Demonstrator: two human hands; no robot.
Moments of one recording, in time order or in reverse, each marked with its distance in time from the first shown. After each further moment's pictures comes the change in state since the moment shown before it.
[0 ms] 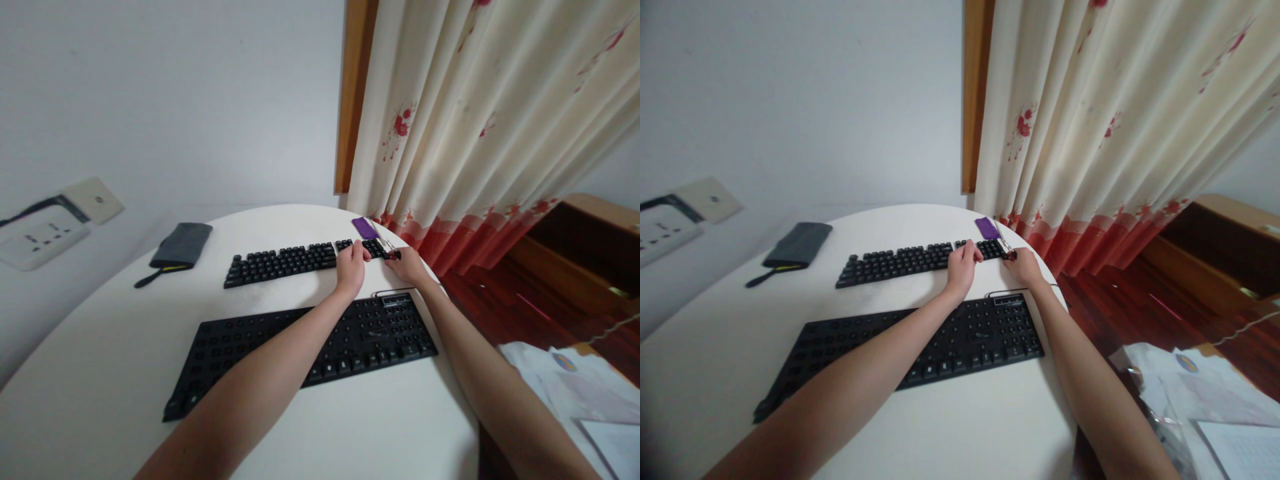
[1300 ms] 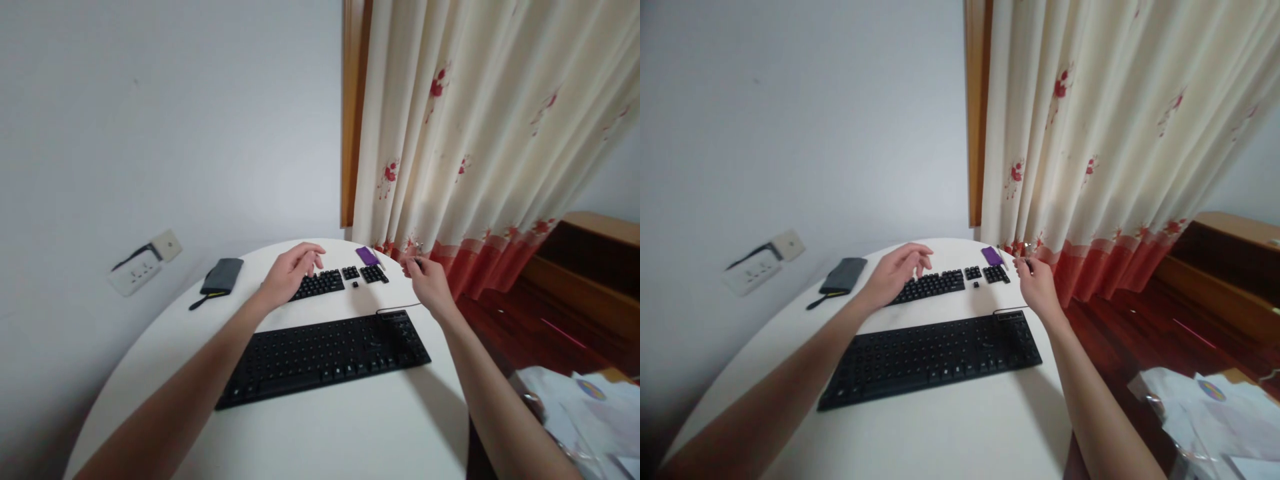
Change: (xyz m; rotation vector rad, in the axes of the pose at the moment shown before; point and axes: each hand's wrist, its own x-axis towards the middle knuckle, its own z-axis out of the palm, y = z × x) left_hand 0.001 0.166 -0.156 0.198 -0.331 0.198; right_hand -0.078 -0.061 -0.094 0.699 0.326 -0.094
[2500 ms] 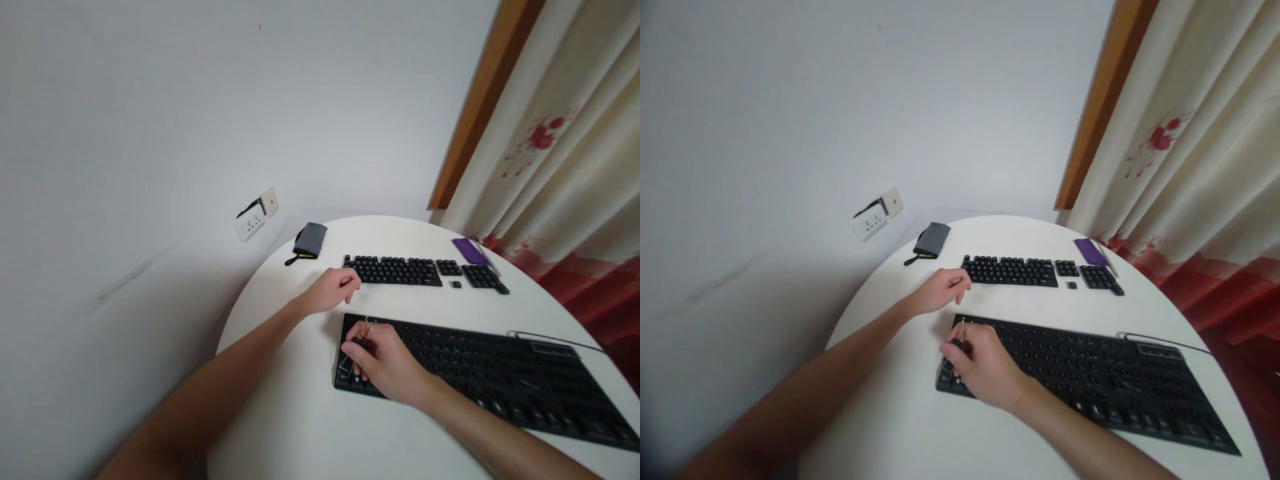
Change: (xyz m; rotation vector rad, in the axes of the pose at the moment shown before) left_hand -0.099 -0.107 -0.104 0.341 -0.231 -0.293; right_hand -0.166 -0.083 0.210 0.319 -1.062 0.054
